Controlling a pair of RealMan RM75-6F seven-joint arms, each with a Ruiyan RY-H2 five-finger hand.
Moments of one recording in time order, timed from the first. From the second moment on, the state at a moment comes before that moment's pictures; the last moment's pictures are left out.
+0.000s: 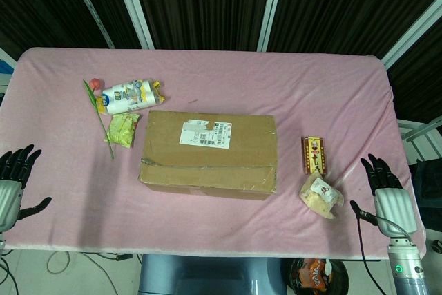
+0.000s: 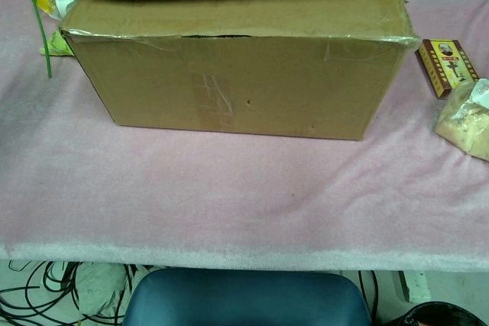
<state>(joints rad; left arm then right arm) -0.11 -1.13 -0.03 -1.55 1.55 1.51 0.00 0.10 -1.27 0.09 -1.58 -1.51 1.51 -0.08</state>
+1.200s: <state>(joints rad) -0.09 -1.14 -0.06 -1.55 1.55 1.59 -0.03 0.28 -1.32 0.23 -2.12 -1.38 1.37 -0.42</state>
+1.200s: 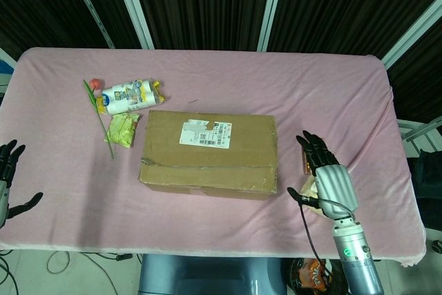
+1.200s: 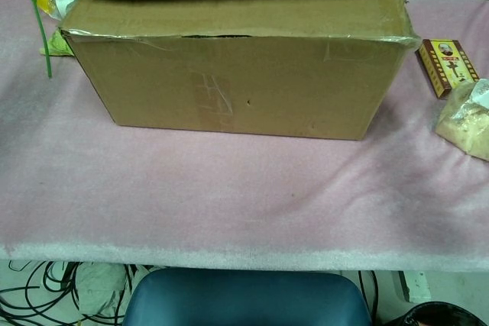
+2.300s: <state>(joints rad) -0.09 -1.13 -0.08 -1.56 1.52 1.57 -0.07 0.58 -1.63 0.39 -1.86 -1.21 1.32 -0.66</state>
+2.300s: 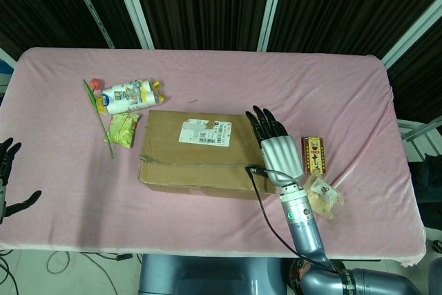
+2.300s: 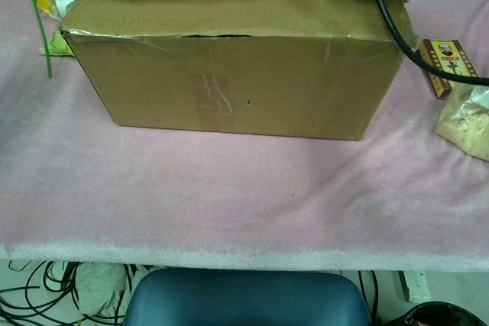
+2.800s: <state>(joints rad) -0.09 -1.12 -0.08 -1.57 1.50 1.55 -0.07 0.82 -1.67 0.67 -1.81 -1.05 1.27 -0.75</state>
